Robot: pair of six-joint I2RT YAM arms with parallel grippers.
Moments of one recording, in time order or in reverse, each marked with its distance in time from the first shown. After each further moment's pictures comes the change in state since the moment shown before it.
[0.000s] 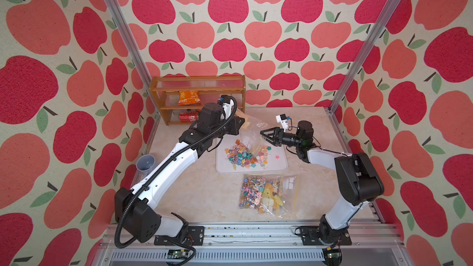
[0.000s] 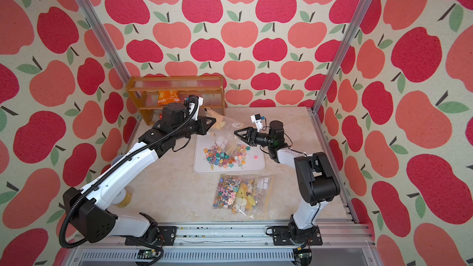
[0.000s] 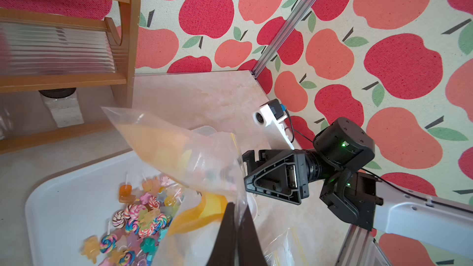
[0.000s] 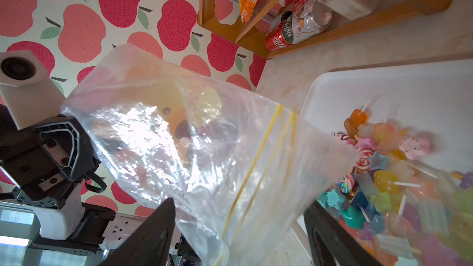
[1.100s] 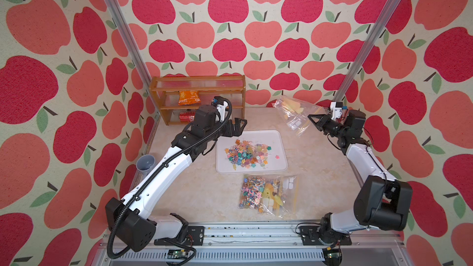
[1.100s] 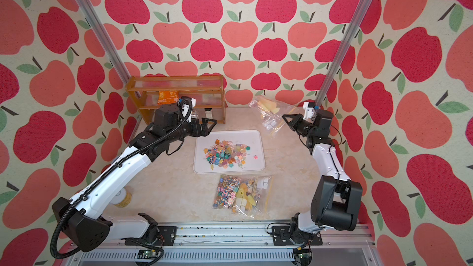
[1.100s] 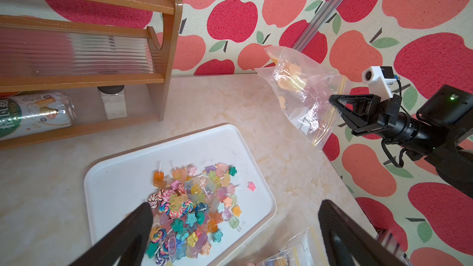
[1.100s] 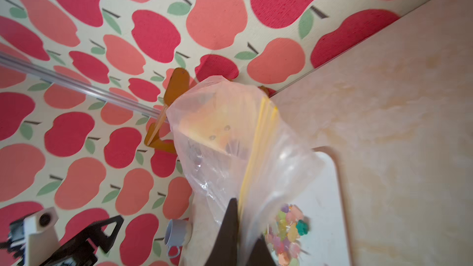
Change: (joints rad) left arm 0.010 -0.080 -0.007 -0.106 -0.110 0.042; right arm -0.503 -0.273 0.177 -0.661 0.224 -0.264
